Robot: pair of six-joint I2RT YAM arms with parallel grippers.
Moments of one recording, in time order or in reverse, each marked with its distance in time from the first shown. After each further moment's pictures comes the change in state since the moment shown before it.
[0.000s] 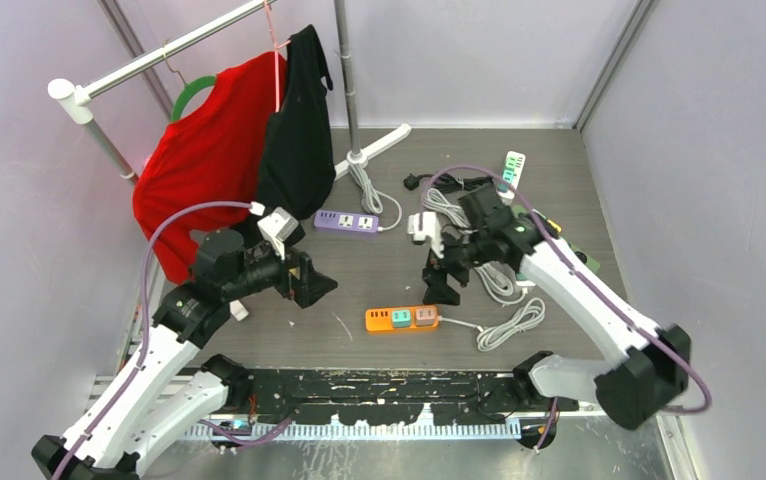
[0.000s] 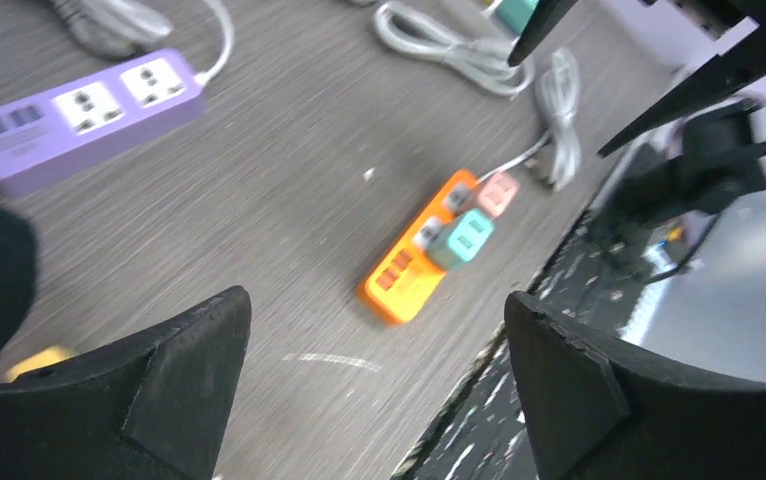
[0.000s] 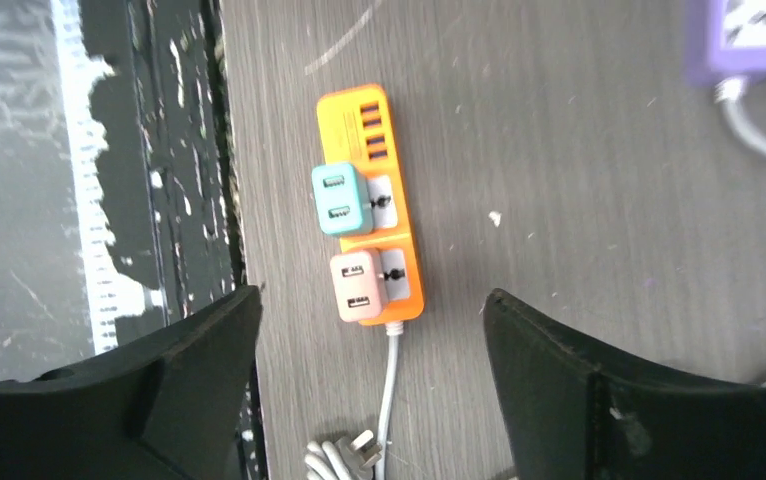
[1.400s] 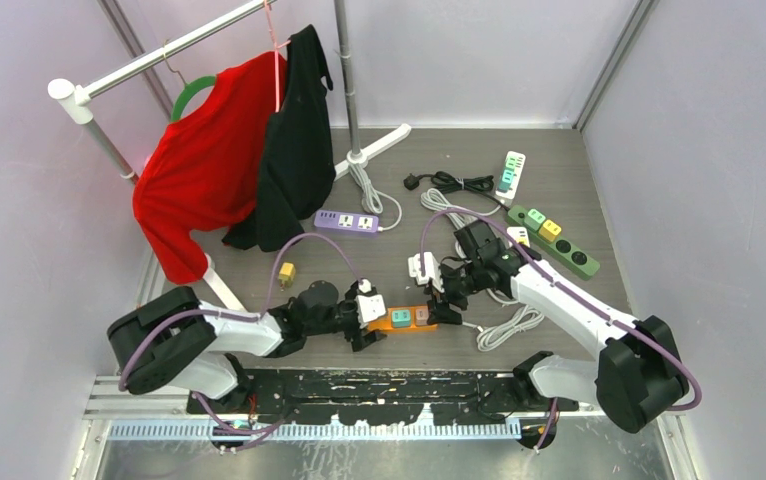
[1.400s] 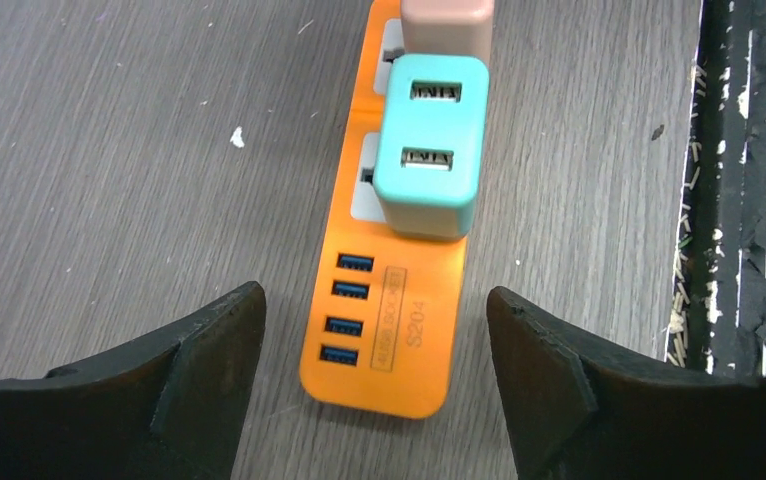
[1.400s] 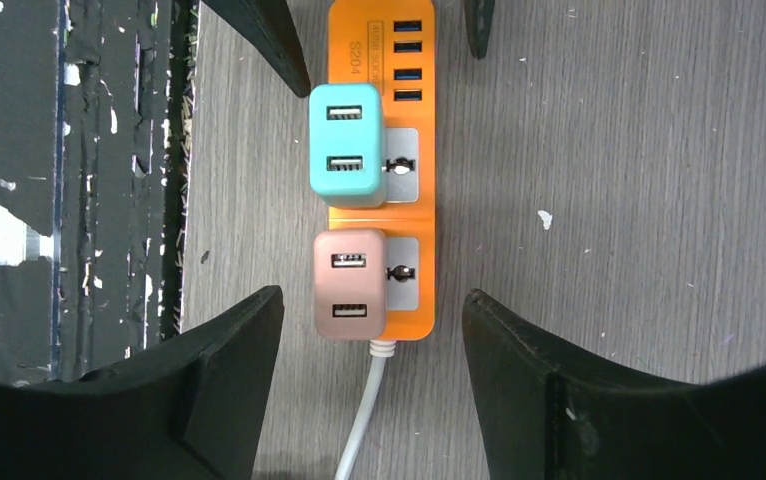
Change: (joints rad) left arm -0.493 0.698 -0.449 1.135 -0.153 0.417; right arm -0.031 -0.060 -0.339 0.260 -0.069 -0.236
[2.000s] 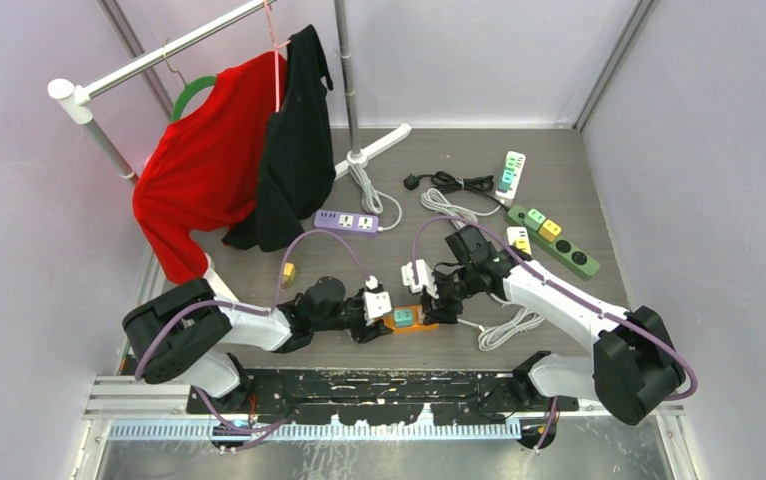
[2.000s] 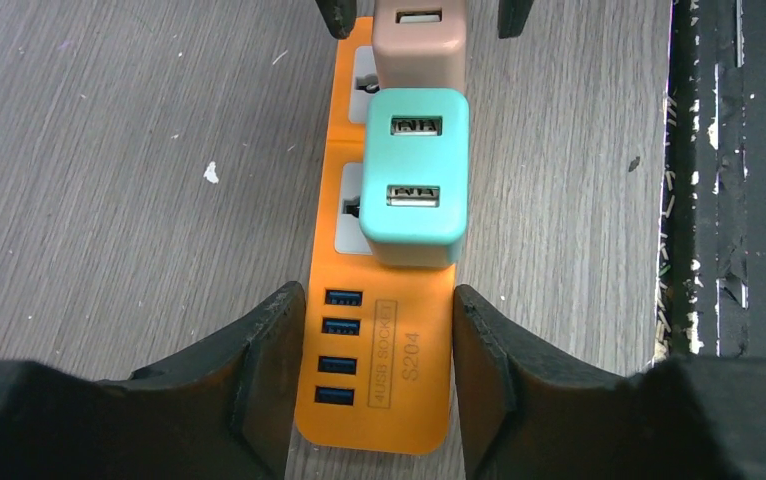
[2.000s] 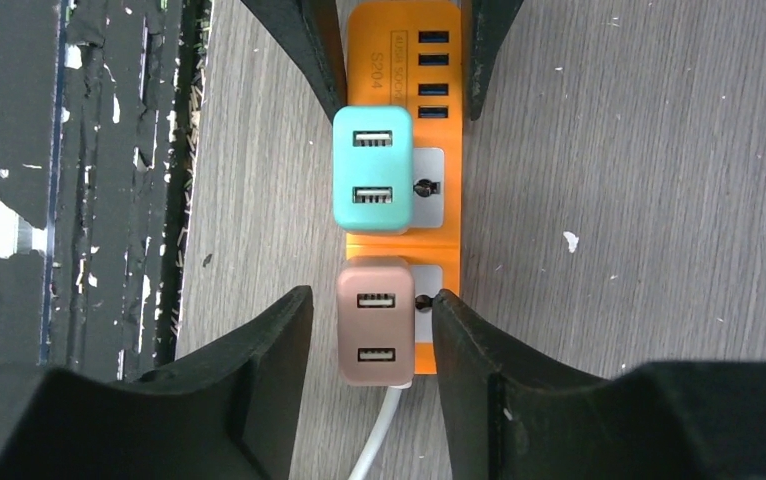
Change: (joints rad) left arm 0.007 0.098 0.057 0.040 0.078 -0.027; right arm 0.050 0.037 -0.018 0.036 0.016 -0.015
